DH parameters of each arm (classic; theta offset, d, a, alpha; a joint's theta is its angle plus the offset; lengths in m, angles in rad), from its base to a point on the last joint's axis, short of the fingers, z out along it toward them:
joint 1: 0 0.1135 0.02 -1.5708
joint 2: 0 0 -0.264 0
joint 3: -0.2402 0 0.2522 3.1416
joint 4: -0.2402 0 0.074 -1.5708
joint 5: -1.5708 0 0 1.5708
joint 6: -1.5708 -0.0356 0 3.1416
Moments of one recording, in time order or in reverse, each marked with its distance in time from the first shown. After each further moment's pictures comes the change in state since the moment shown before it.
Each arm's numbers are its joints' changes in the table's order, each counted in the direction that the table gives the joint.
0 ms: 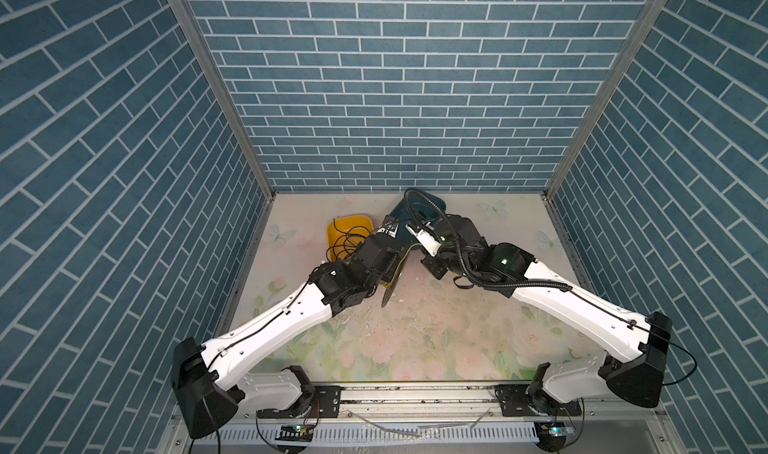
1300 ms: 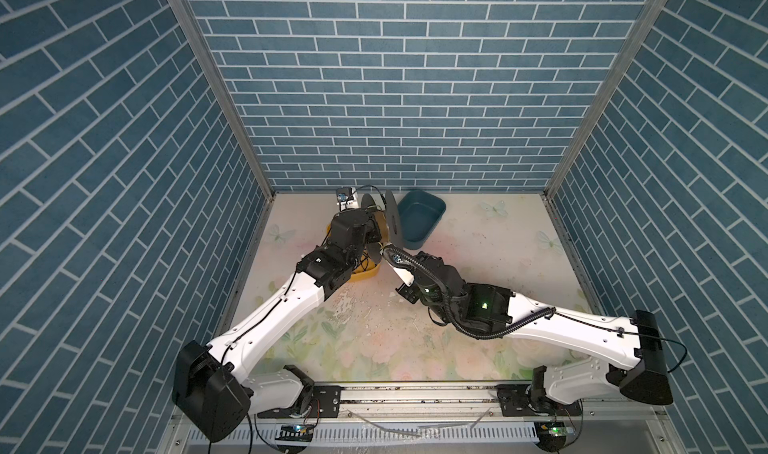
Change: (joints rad) left arm 0.261 0.019 0.082 0.420 -0.093 0.290; right arm 0.299 -0.018 0.196 0.416 -0.329 0.074
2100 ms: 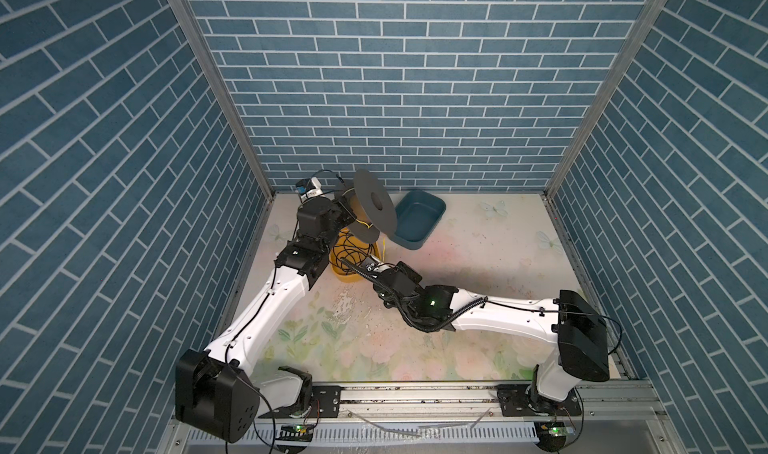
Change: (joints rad) left arm 0.235 -0.007 0.012 0.138 -0.214 0.220; right arm 0.009 0.327 -0.059 0.001 -0.150 -0.037
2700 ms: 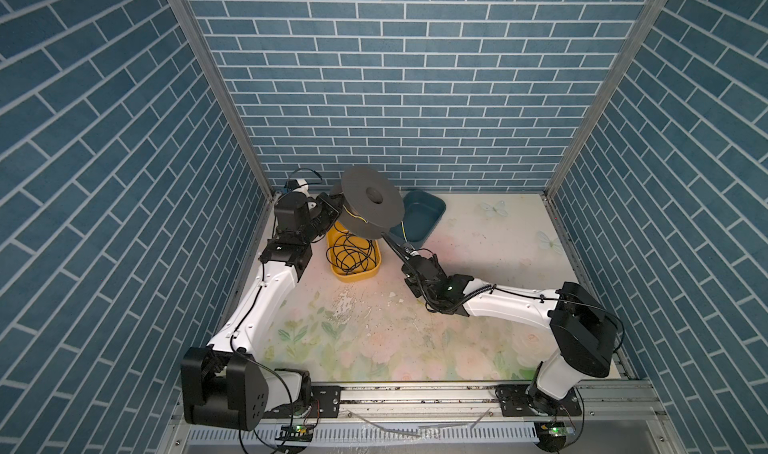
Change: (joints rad) left arm 0.245 0.031 0.011 0.065 -0.462 0.329; right arm -0.207 -0.021 0.195 0.066 0.108 -0.223
